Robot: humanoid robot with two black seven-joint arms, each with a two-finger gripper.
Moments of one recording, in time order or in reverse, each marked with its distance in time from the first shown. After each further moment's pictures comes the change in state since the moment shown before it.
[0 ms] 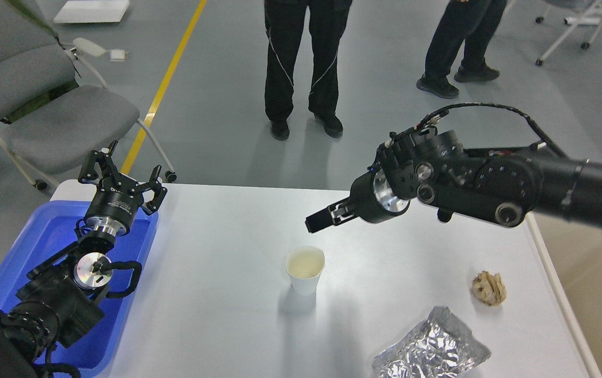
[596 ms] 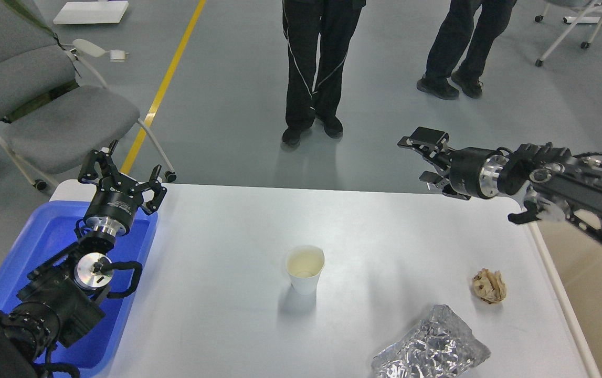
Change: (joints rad) left arm 0.000 0.000 0.000 0.000 0.000 0.002 0.000; right arm -0.279 -0.393 0.314 0.023 0.457 -0.292 0.017
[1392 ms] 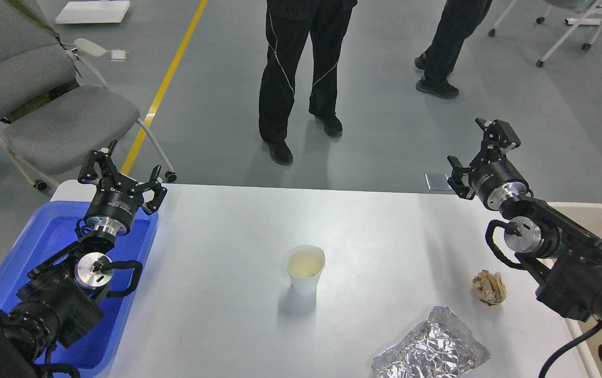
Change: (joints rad) left arm 0.000 0.000 0.000 0.000 0.000 0.000 0.000; right arm -0.370 0.233 0.481 -0.412 0.501 -0.144 0.331
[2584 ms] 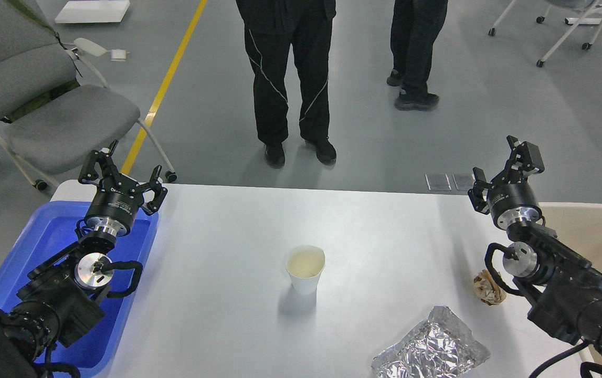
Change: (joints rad) left arm 0.000 0.000 0.000 0.000 0.000 0.000 0.001; right arm -0.072 0.135 0.079 -0.267 0.040 0.009 0.266
